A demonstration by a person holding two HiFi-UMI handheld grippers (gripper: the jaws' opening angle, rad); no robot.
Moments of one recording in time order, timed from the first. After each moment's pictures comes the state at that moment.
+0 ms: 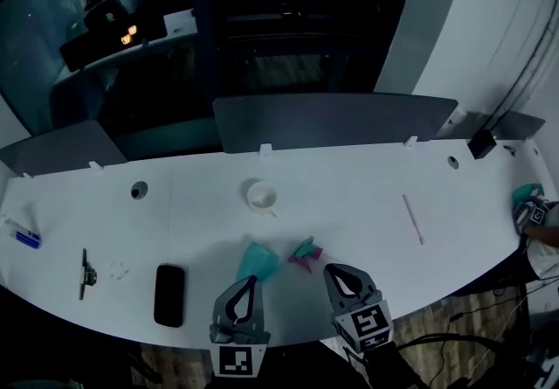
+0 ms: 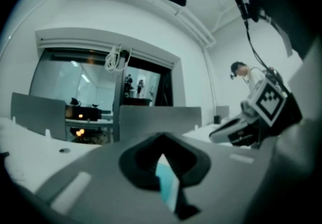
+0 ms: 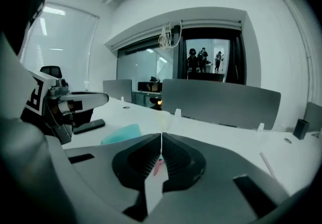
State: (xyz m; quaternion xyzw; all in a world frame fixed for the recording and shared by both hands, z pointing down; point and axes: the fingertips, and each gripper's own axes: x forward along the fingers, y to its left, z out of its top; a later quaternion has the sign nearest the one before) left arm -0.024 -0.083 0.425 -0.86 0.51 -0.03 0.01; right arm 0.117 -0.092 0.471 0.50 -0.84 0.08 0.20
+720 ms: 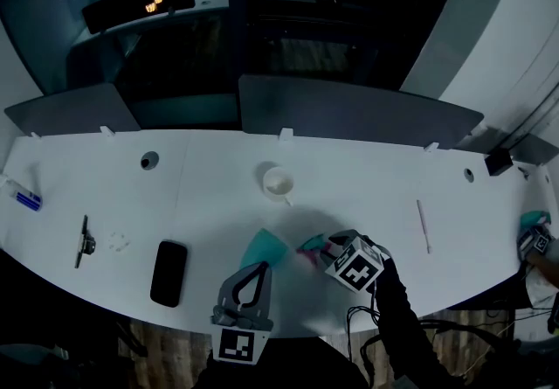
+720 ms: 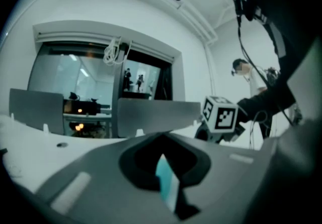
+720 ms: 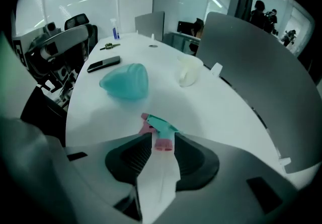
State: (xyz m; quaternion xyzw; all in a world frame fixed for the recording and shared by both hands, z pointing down) left arm -0.020 -0.094 0.440 -0.86 0.51 -0.05 0.00; right arm 0.117 -0.143 0.580 0.24 -0.80 0.10 0.54
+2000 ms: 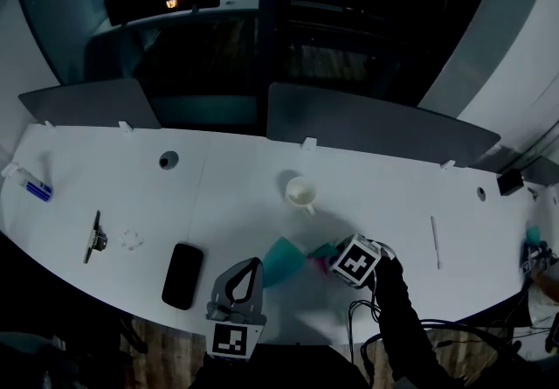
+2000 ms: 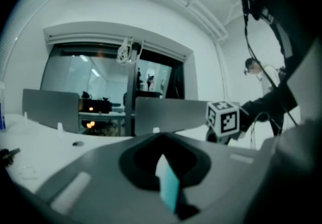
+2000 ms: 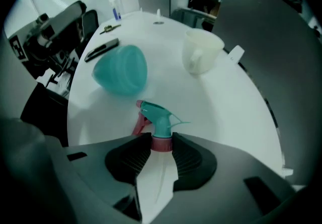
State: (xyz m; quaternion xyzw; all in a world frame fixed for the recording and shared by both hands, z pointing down) left arm -0.082 -0.117 0.445 -0.83 0.56 -0.04 -0.03; right arm 0.094 -0.163 0.606 0.17 -0.76 0.13 0.61
